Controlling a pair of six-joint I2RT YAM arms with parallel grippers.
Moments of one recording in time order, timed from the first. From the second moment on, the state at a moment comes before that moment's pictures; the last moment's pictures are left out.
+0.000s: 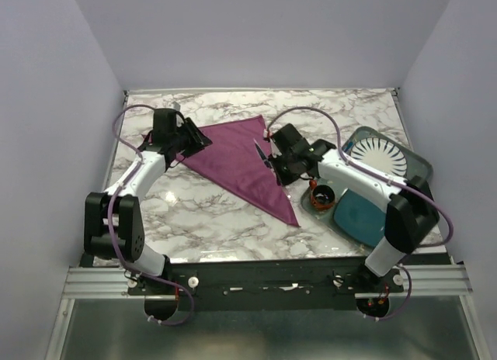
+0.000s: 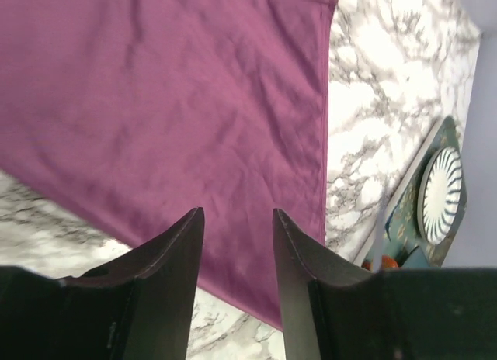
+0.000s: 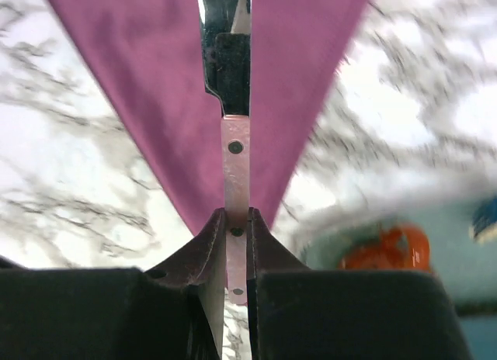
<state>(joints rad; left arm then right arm) -0.13 1.54 1.05 -0.17 0.31 -0.69 0.73 1.61 1.26 -0.69 0.06 0.19</state>
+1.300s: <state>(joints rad) 0.12 1.31 1.01 -0.27 0.29 -0.66 0.84 2.42 2.18 -0.91 -0.23 -0.18</state>
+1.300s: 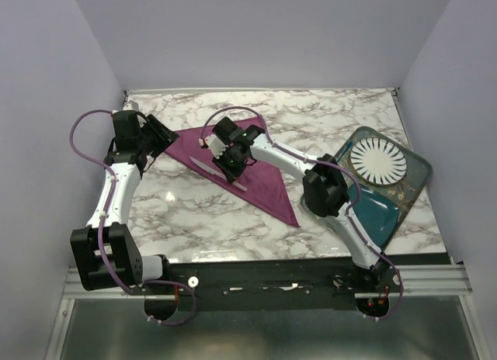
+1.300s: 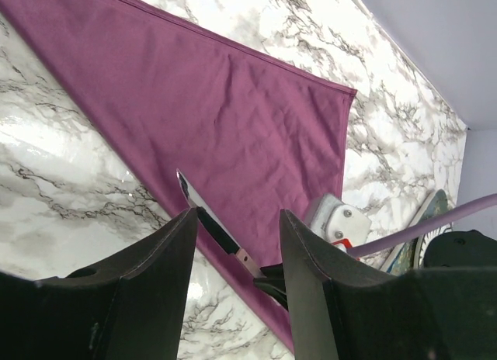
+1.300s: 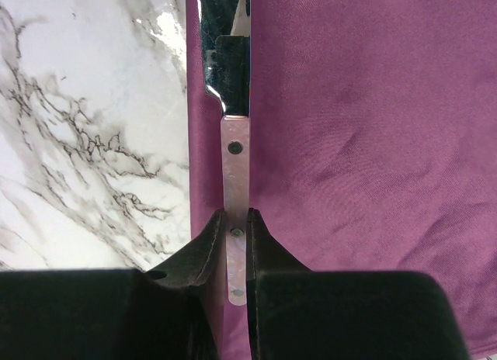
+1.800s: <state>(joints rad) 0.13 1.31 1.01 -0.26 0.30 -0.65 0.84 2.47 2.21 -0.93 -0.22 -0.17</state>
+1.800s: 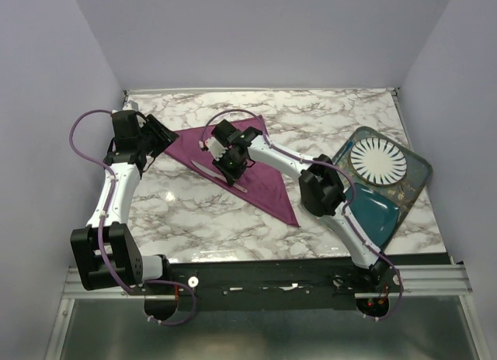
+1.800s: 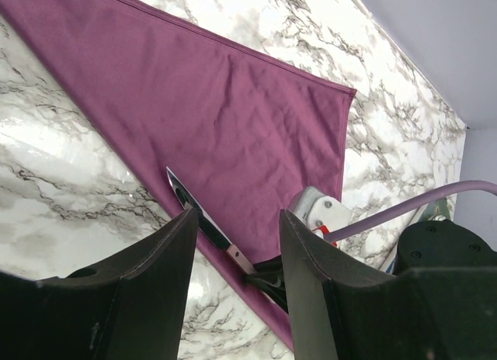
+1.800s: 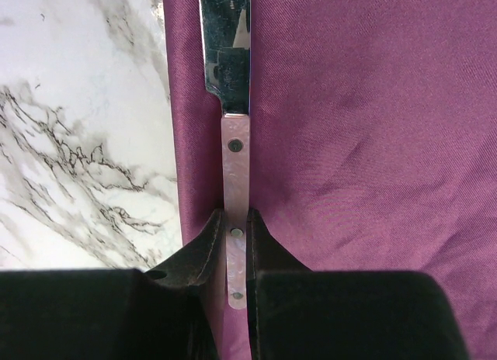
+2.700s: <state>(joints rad) 0.13 1.31 1.01 -0.26 0.31 -0.65 0.84 2.50 2.25 -0.93 -0.22 -0.11</state>
